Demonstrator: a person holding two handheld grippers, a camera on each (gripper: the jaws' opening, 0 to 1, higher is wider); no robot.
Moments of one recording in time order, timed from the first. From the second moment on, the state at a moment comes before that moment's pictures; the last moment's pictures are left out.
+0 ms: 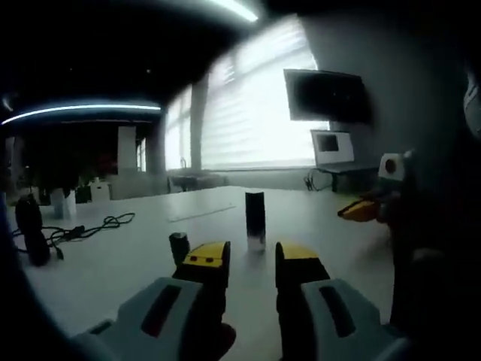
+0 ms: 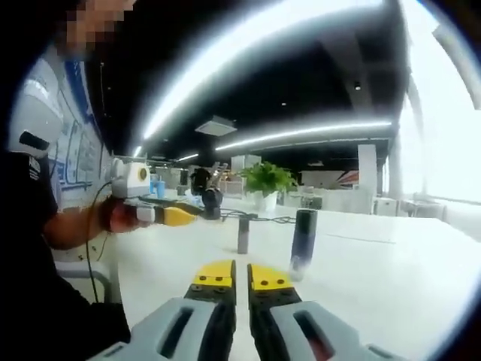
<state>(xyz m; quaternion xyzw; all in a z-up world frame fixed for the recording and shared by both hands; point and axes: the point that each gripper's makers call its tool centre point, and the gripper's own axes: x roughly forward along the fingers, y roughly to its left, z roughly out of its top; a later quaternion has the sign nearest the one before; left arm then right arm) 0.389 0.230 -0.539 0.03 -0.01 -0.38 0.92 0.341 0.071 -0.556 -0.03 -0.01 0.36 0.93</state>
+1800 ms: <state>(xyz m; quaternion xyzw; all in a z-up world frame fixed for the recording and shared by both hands) 0.479 0.105 -0.582 0.01 0.04 -0.34 0.94 0.346 0.056 -0.569 -0.02 0.00 0.34 0.94</state>
